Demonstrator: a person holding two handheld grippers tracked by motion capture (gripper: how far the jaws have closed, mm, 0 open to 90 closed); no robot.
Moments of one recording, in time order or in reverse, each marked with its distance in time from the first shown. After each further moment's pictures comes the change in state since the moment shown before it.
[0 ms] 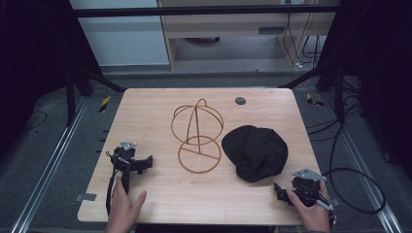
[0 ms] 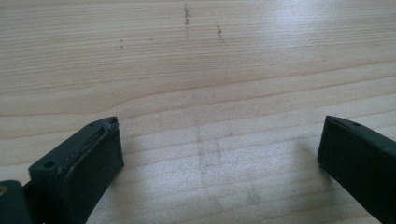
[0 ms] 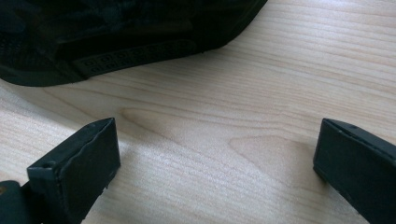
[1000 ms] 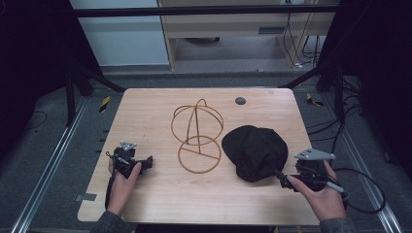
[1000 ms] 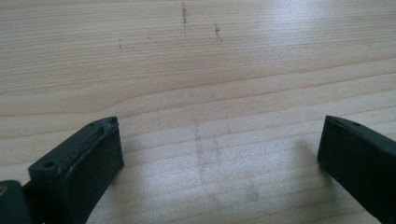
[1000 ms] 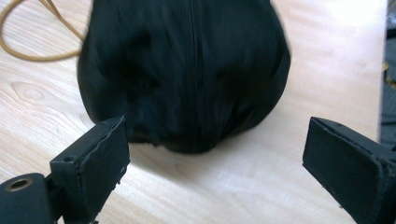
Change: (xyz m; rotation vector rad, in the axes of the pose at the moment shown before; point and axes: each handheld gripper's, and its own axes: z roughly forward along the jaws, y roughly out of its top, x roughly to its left) left arm 0.000 -0.001 -0.001 0.001 -0.005 0.008; right arm 0.014 0.087 -0.068 0.001 0.074 -0.135
